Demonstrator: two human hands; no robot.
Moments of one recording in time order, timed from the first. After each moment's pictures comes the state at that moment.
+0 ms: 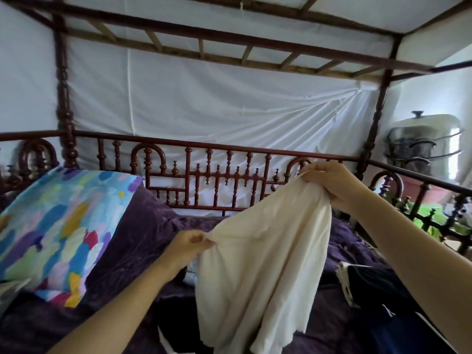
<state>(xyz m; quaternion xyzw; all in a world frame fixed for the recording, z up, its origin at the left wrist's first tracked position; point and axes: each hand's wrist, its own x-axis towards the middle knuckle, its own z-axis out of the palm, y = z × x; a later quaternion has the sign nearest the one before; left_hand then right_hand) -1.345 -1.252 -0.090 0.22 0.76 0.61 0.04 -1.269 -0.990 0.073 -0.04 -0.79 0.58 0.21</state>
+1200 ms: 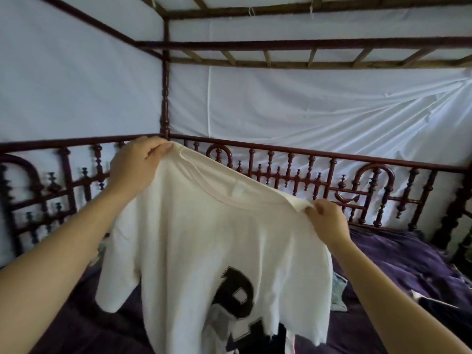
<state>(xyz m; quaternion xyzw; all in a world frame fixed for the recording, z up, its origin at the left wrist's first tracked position) -1.215 -1.331 0.060 0.04 0.84 0.30 -0.46 -1.247 -1.001 -0.006 -0.01 -0.90 0.36 0.23</state>
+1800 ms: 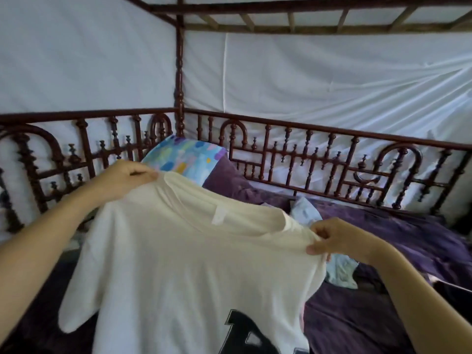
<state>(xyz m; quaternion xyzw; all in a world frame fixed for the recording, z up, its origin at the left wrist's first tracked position) -1.201 -1.408 0.000 0.05 0.91 0.37 -0.18 -1.229 -0.990 -0.031 0.17 -0.91 0.32 -0.17</state>
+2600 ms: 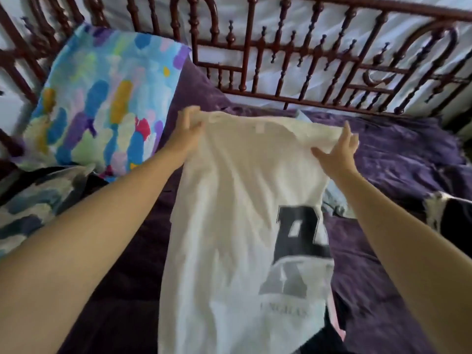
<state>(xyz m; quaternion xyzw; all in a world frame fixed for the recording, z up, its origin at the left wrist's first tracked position) -1.548 -1.370 -0.168 -0.01 0.81 0.58 -0.02 -1.490 -1.079 -0.155 -0.21 -0.90 0.36 0.12</state>
